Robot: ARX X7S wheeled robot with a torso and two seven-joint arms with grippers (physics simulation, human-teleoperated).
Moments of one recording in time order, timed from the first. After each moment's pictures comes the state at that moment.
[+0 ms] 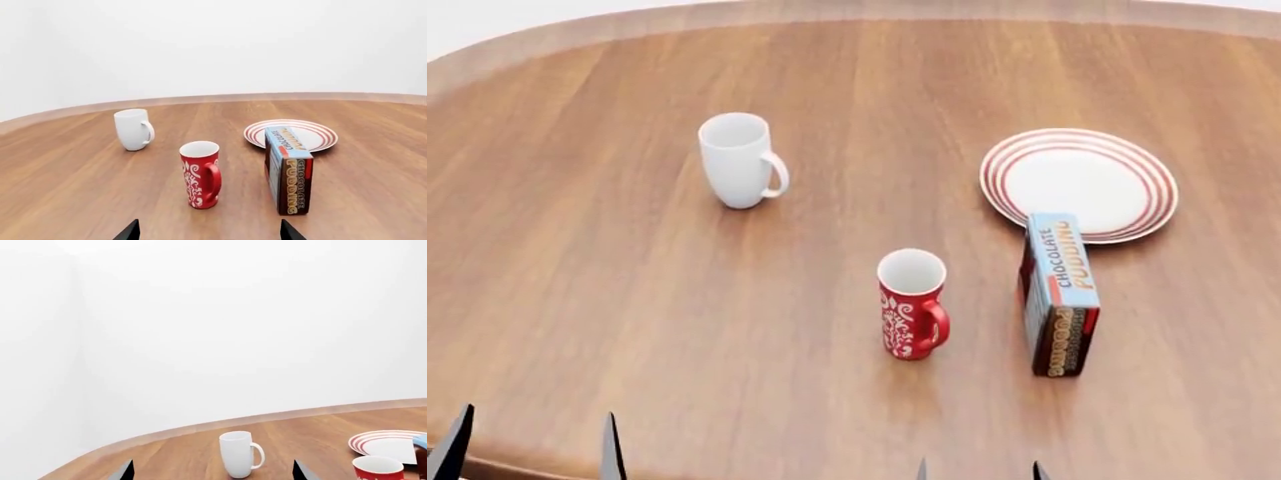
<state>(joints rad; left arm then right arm) -0.06 -0.19 0.25 -0.23 0.06 0.57 -0.33 0.00 0.19 -0.23 0.00 0.23 -0.11 0.18</state>
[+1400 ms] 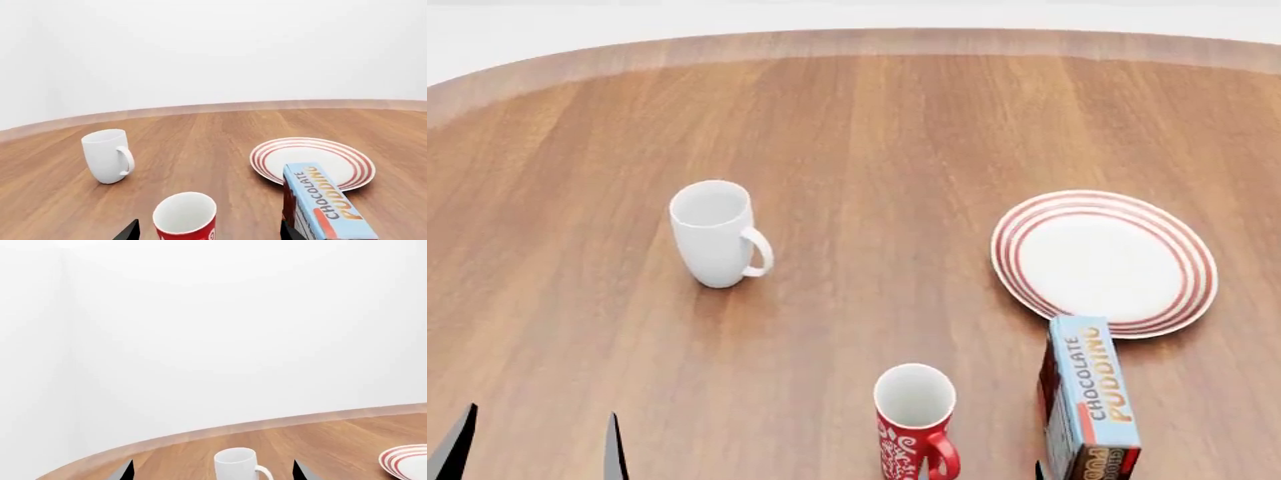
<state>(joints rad) -0.07 -0.22 0.29 -0.23 0.04 0.57 -0.35 0.00 0.22 -0.25 0.00 0.26 -0.14 0.20</state>
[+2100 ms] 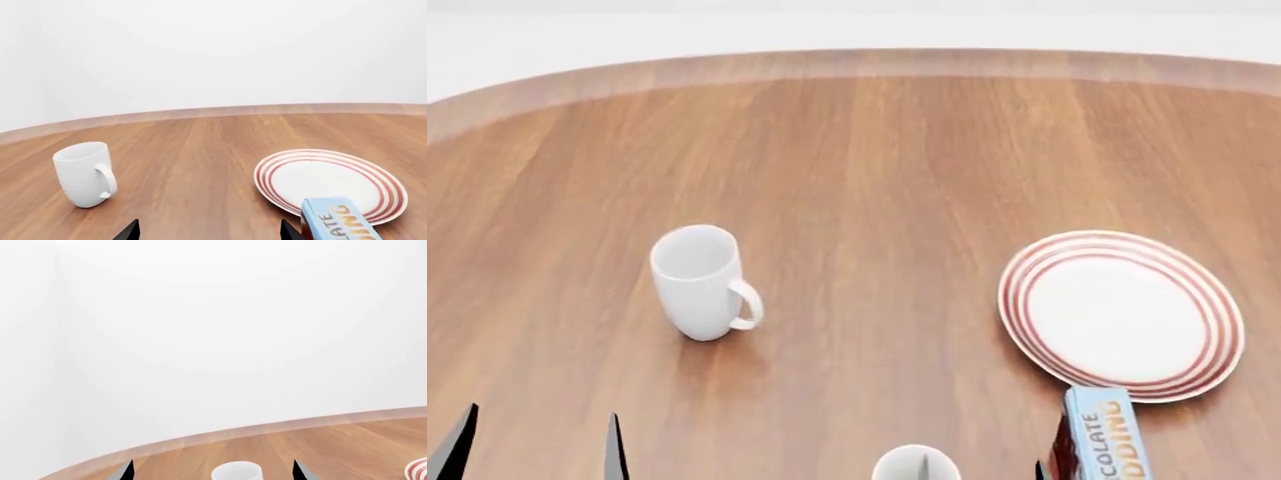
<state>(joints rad) -0.08 -0.23 0.31 -0.23 0.03 0.57 -0.37 0.00 0.23 -0.27 0.00 0.27 -0.14 0.22</state>
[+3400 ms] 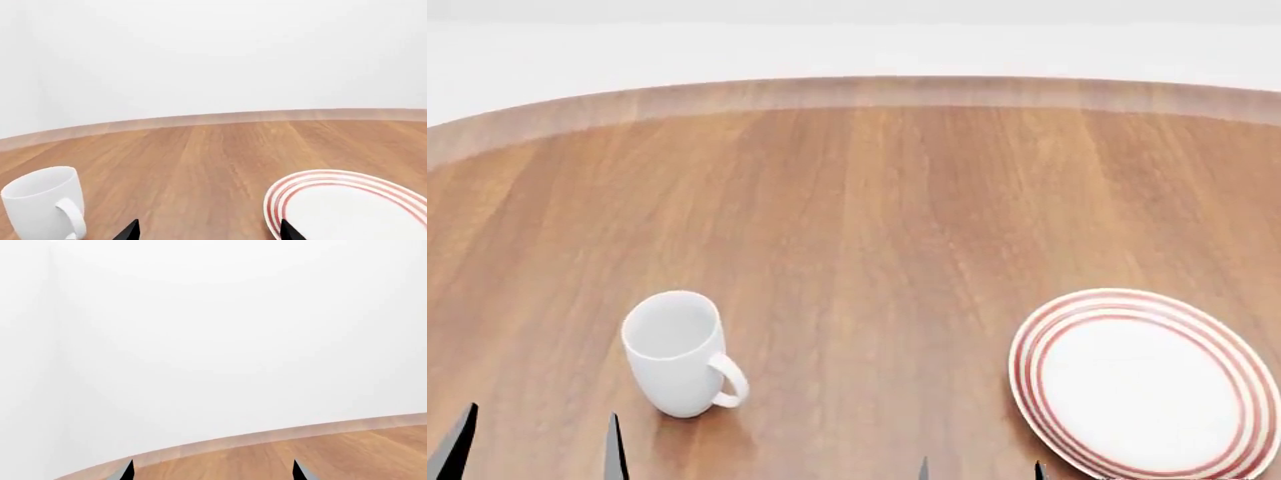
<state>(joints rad) -0.08 -0.25 0.33 -0.23 0.03 0.57 -0.40 0.01 0.25 -0.29 0.01 0.29 -0.16 0.23</state>
